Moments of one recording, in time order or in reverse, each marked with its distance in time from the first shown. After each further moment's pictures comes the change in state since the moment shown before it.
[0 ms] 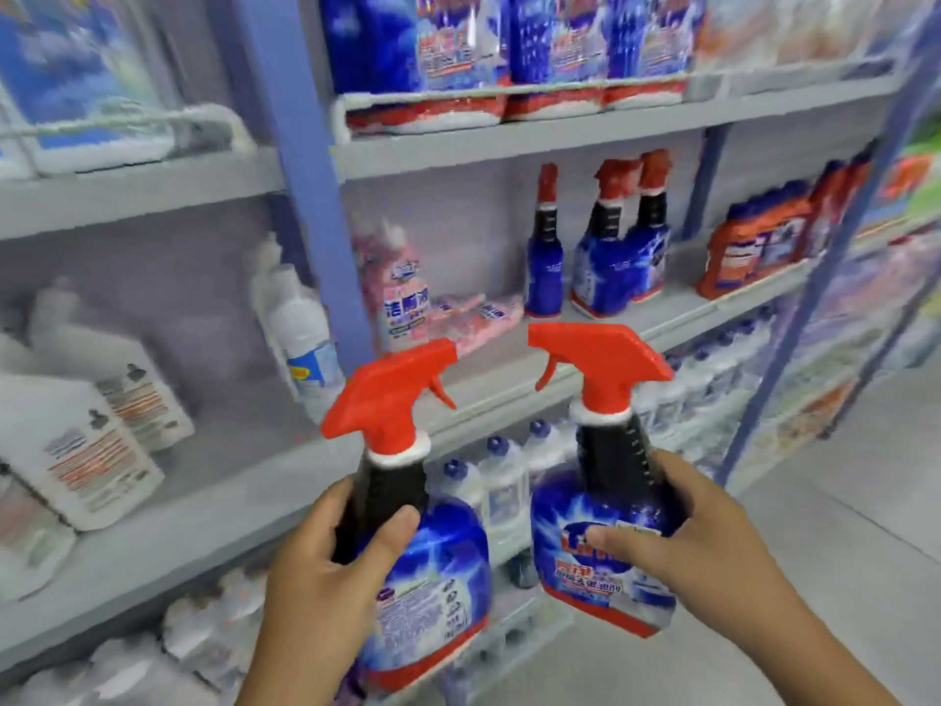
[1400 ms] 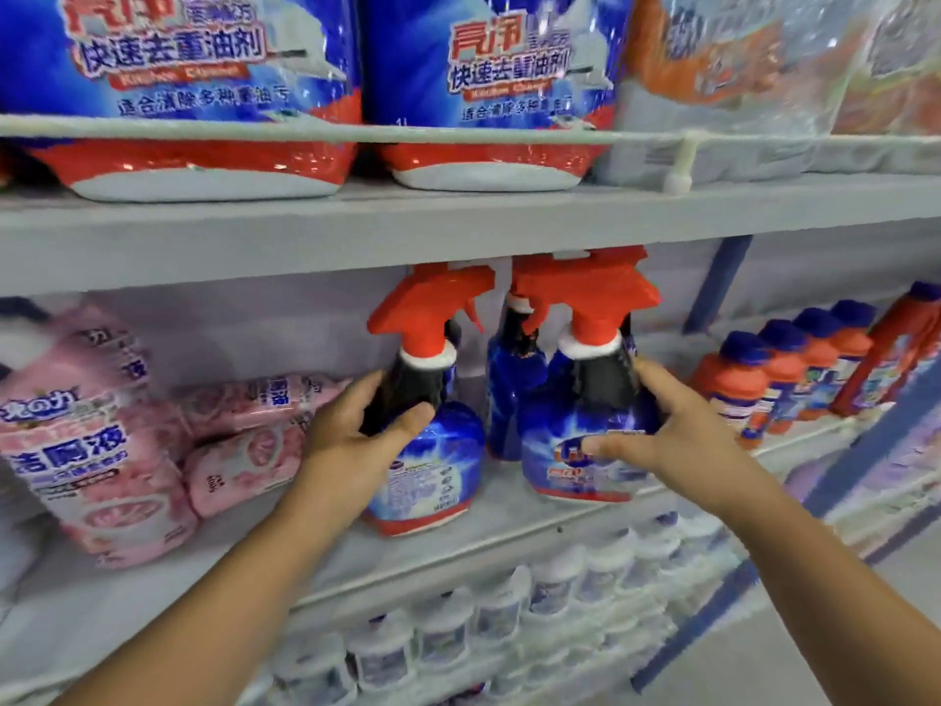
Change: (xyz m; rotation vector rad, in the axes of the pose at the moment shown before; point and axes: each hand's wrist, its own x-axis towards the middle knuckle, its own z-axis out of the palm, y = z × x) left_hand 0.317 0.044 0.326 0.025 0.089 0.125; right_hand 0.433 0.034 -0.230 -0.068 -0.235 -0.429
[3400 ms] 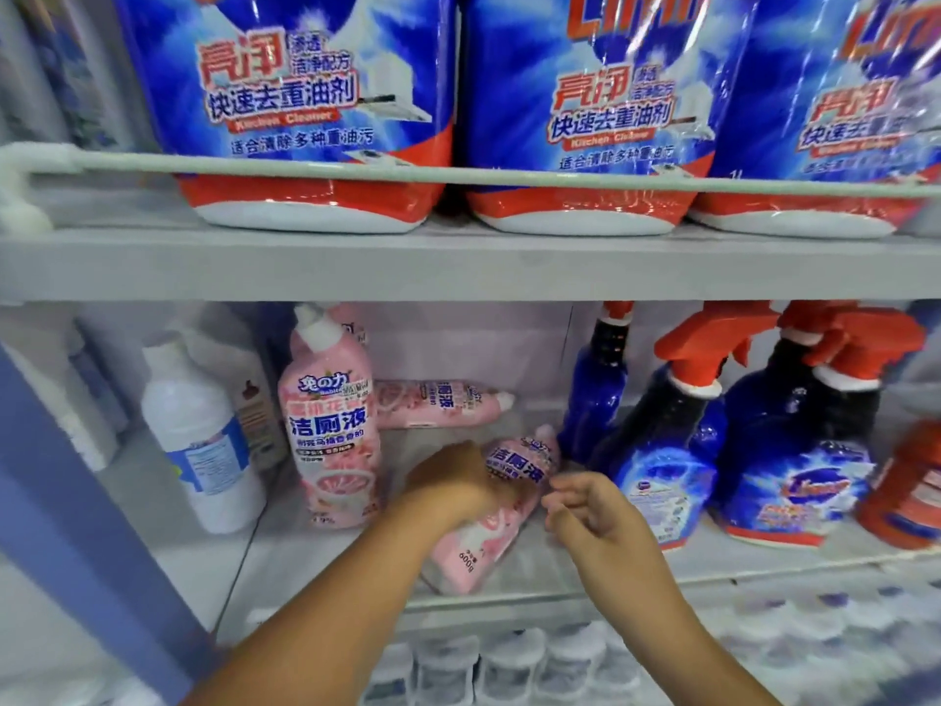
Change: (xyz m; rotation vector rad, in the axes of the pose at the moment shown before) left_hand 0.013 -0.052 -0.075 0.712 -0.362 -0.455; right_hand -0.018 -0.037 0.230 0.305 0.027 0.184
